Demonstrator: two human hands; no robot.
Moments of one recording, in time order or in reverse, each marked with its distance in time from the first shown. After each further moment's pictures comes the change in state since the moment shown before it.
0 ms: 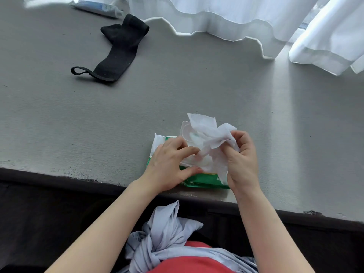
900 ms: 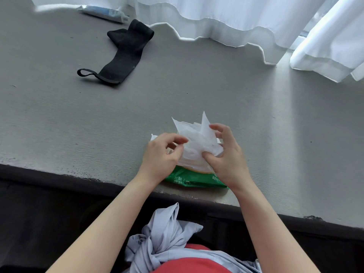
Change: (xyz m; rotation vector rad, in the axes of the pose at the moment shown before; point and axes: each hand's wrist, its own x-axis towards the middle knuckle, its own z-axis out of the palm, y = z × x) left_hand 0.006 0.009 -0.021 -0.426 0.217 -0.365; right_hand -0.001 -0.012 0.006 -0.669 -0.284 -0.209
